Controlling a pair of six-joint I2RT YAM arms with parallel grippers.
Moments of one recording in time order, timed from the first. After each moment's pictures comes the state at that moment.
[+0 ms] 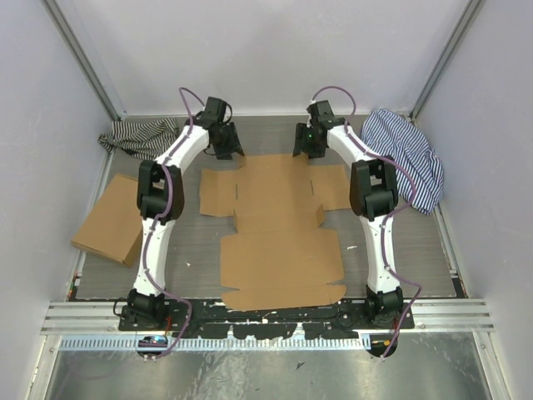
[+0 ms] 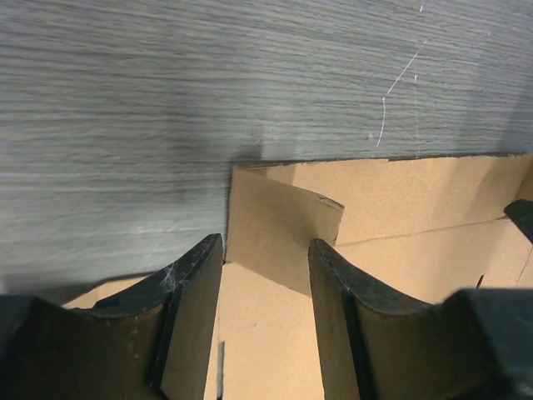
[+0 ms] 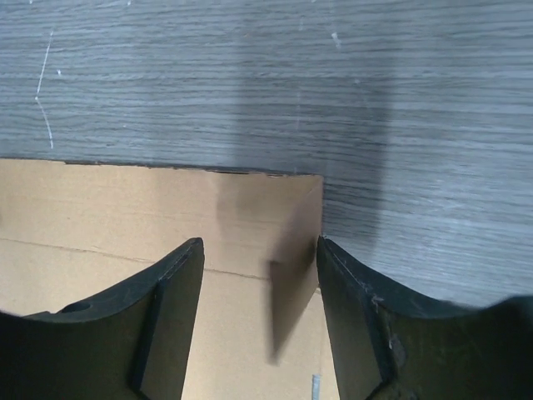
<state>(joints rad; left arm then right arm) -0.31 2.41 2.13 -0.69 0.16 -0.58 0.25 2.38 2.02 -0.59 -0.15 0.31</state>
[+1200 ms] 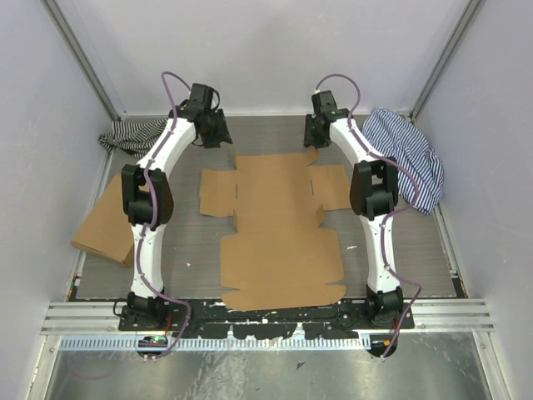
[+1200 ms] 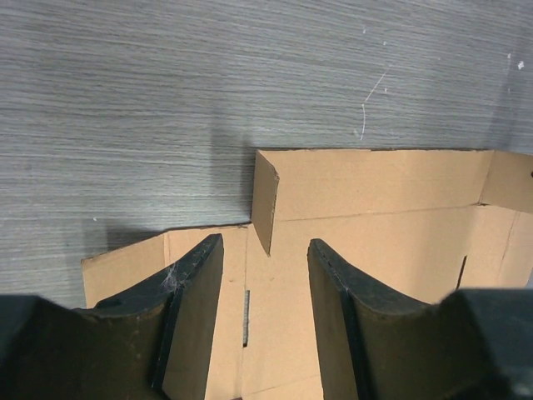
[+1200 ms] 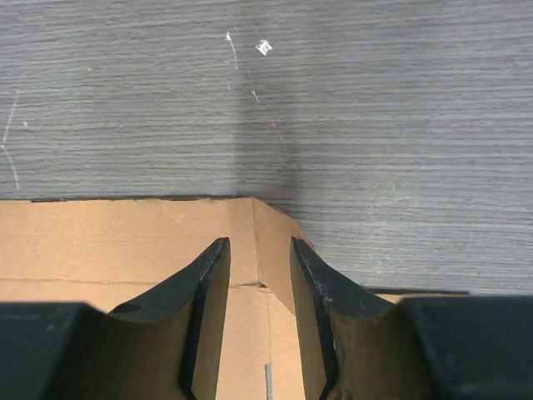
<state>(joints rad) -0.27 2.25 2.10 -0.77 0.09 -0.51 0.24 2.39 2.18 -0.71 0.02 0.25</state>
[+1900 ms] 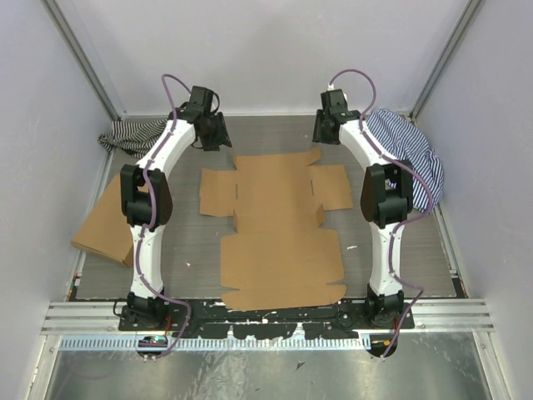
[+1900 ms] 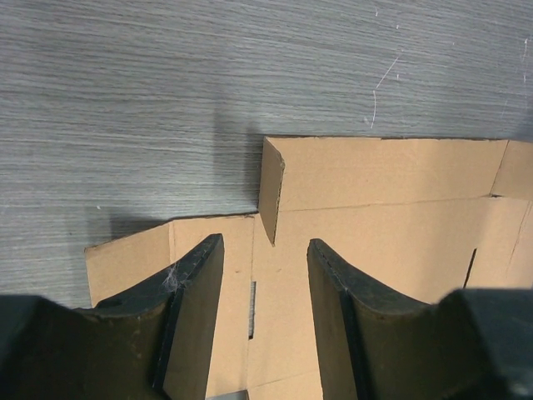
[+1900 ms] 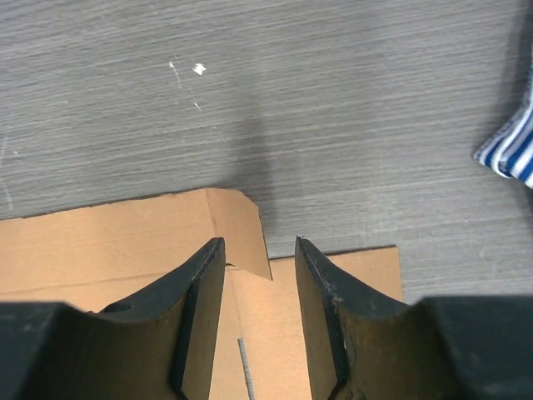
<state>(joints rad) -0.27 2.22 2.06 -0.76 0.09 -0.50 0.22 2.20 1.95 -0.60 0.17 0.29</state>
